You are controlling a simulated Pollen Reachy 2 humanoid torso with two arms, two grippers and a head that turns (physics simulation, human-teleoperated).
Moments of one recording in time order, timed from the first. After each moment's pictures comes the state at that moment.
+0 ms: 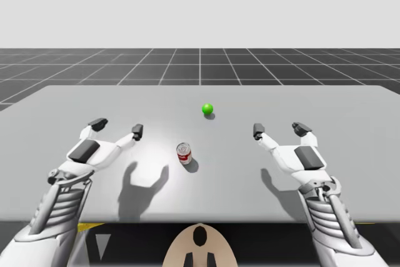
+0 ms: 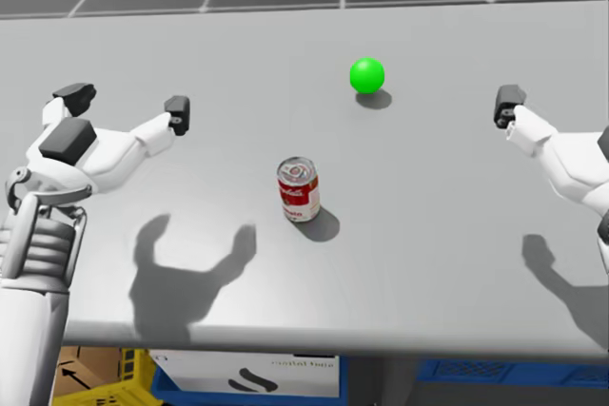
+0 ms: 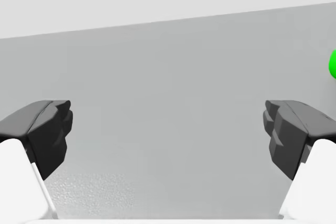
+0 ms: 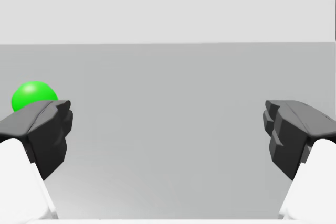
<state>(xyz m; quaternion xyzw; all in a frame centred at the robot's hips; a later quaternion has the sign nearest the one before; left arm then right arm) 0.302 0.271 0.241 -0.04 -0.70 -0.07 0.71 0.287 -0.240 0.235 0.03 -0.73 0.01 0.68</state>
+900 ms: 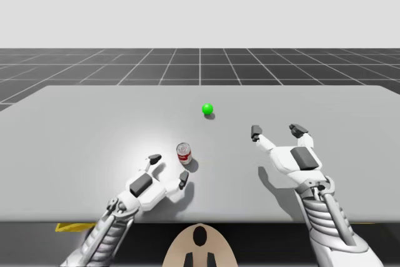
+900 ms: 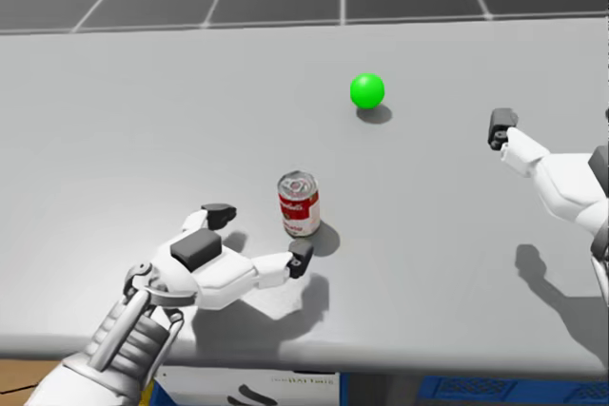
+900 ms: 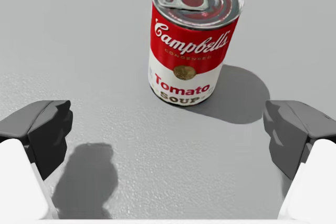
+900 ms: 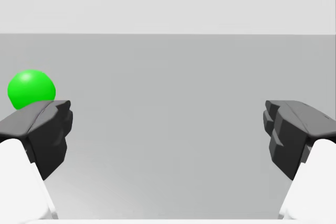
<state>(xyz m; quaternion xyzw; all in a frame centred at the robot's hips) 0.258 0.173 0.168 -0.18 -0.54 -0.20 0.80 0.290 -0.238 0.227 0.02 -0.72 0.01 0.69</state>
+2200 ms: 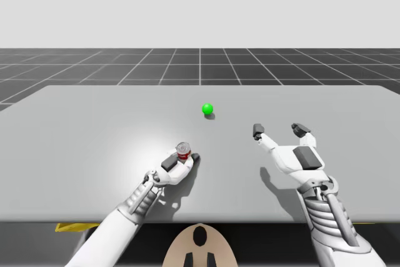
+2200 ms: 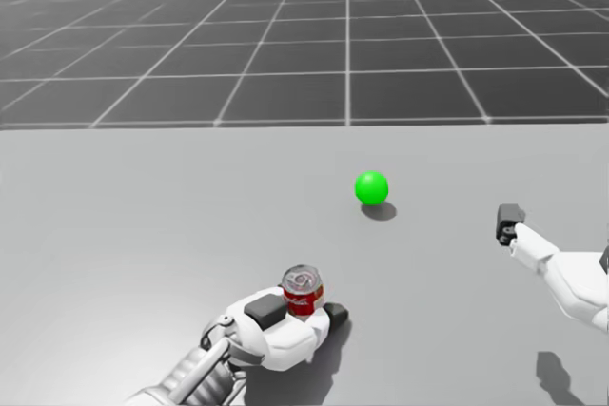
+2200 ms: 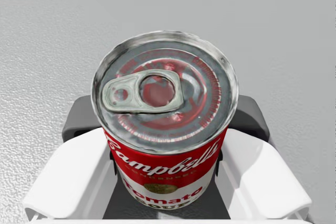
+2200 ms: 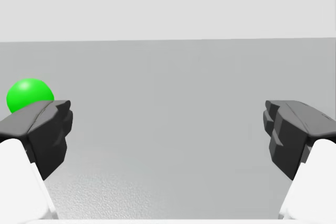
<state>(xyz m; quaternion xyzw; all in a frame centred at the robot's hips) 0.322 0.118 0.149 -0.16 -0.52 -0.23 0.81 0.289 -0.241 0.231 0.02 -0.73 0.00 0.68</state>
